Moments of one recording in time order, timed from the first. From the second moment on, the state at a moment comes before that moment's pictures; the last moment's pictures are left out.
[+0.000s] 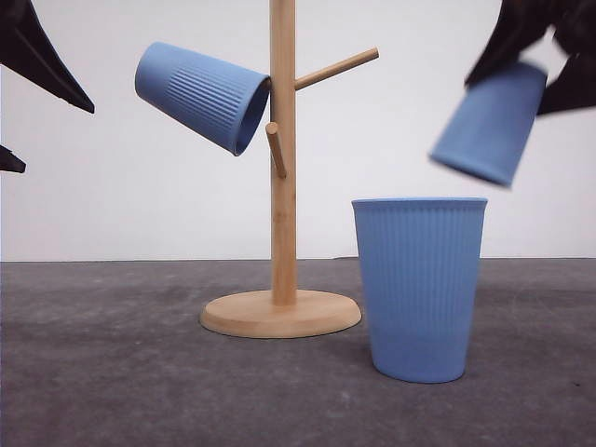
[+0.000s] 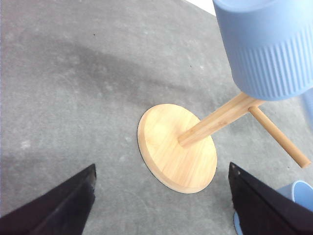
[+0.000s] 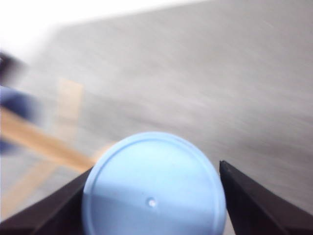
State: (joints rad) left_arx -0.20 0.80 0.54 -0.19 0.34 -0.44; right_arx -0.01 1.25 1.02 -0.30 -0.70 0.20
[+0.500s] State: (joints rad) left_arx -0.20 0.80 0.54 -0.15 0.34 -0.44; right_arx 0.02 1.14 1.01 0.01 -0.83 0.57
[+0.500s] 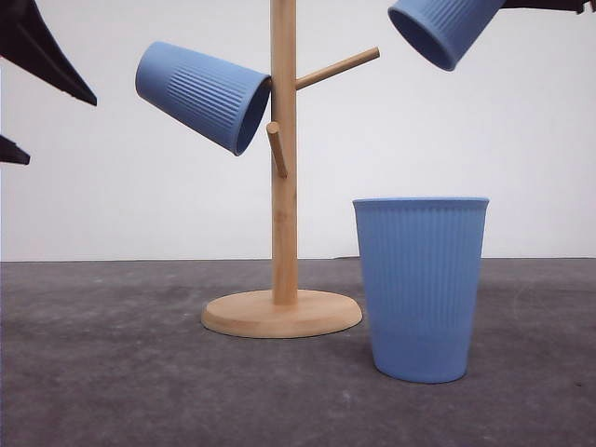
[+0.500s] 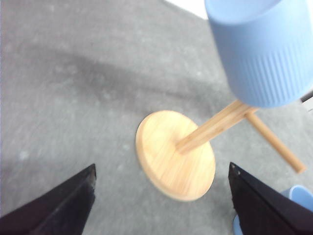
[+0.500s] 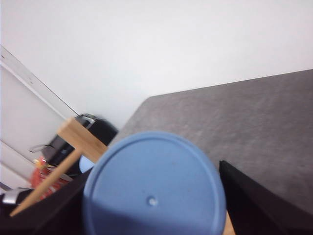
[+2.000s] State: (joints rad) left_arx -0.20 0.78 0.54 -0.14 0.34 -0.45; right_arx 0.26 1.37 1.01 0.04 -0.71 0.62
